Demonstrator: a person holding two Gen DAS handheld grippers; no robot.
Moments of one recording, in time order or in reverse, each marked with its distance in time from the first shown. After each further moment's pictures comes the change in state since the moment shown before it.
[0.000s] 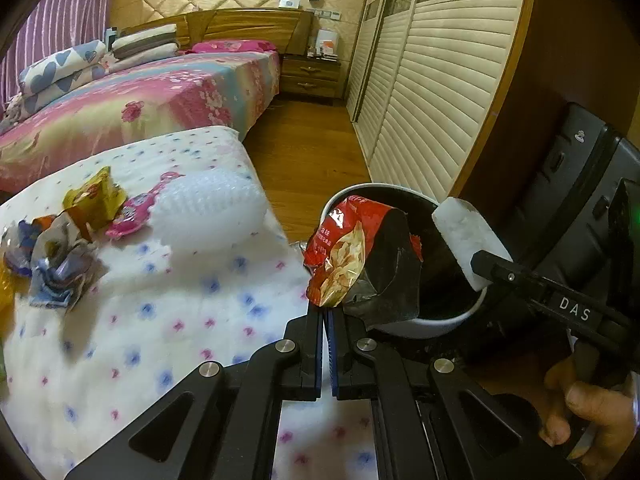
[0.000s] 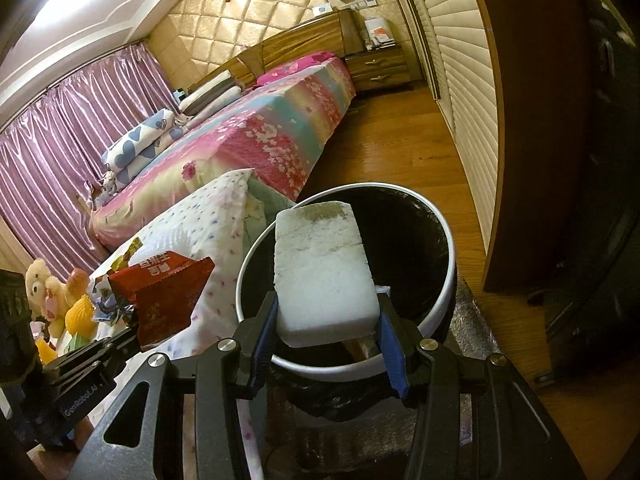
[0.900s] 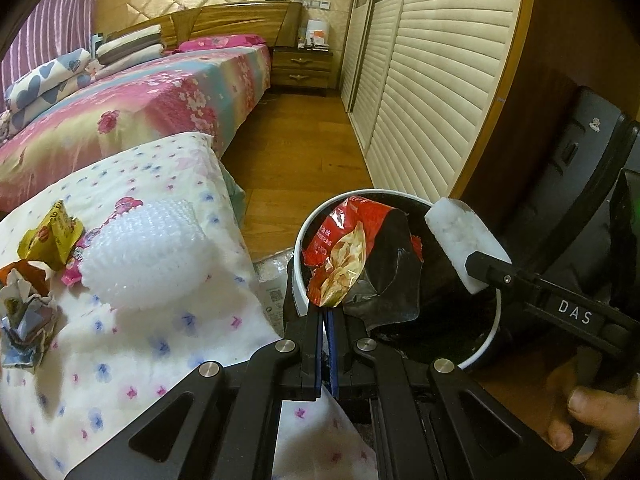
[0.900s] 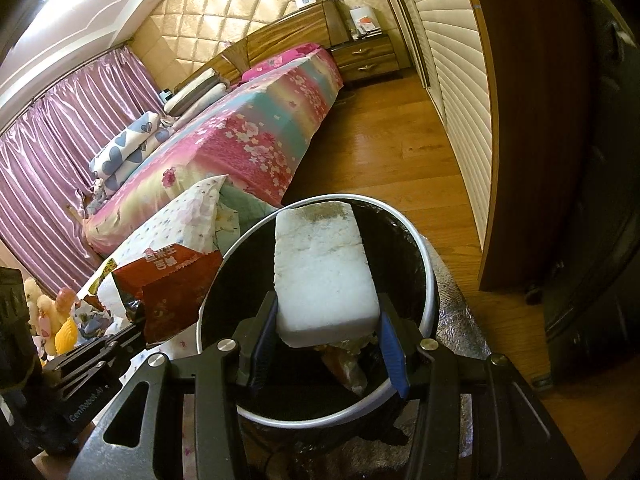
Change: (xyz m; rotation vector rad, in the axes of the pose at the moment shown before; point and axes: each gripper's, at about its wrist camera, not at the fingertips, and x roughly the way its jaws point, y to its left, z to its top) left arm 0.046 -0.023 0.029 0.052 0.037 0.007; right arm 0.027 -0.031 0.023 0.046 0.036 -0.010
